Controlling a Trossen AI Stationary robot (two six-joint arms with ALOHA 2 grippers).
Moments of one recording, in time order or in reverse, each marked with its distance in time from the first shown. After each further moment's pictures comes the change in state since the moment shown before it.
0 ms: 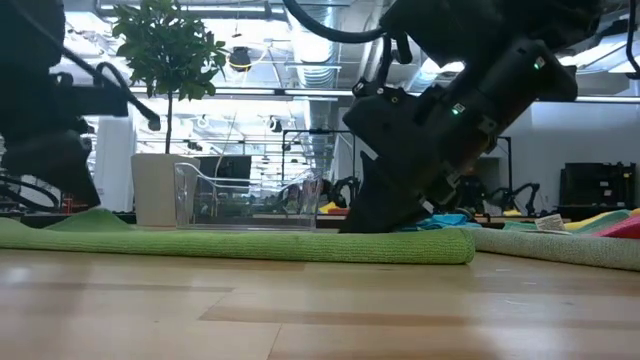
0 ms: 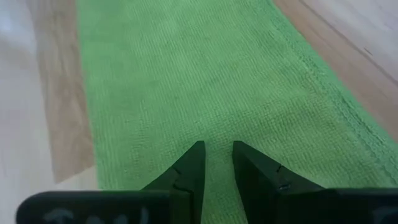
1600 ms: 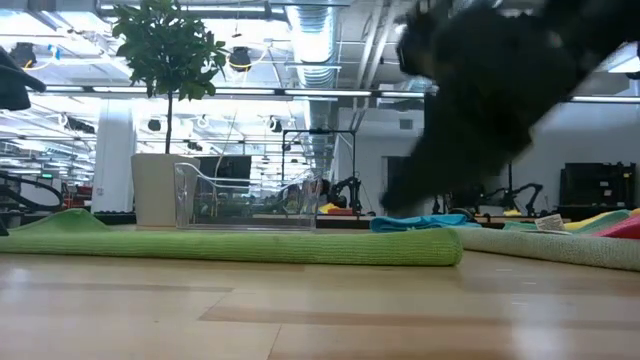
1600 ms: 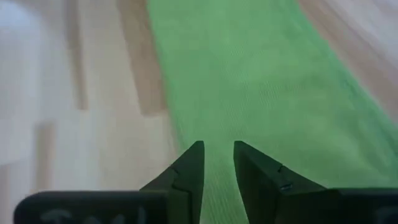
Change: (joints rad) left arm -0.459 0.275 0.068 0.273 -0.045 -0.543; right arm 0.180 -0.068 0.000 -0.100 0.112 0.012
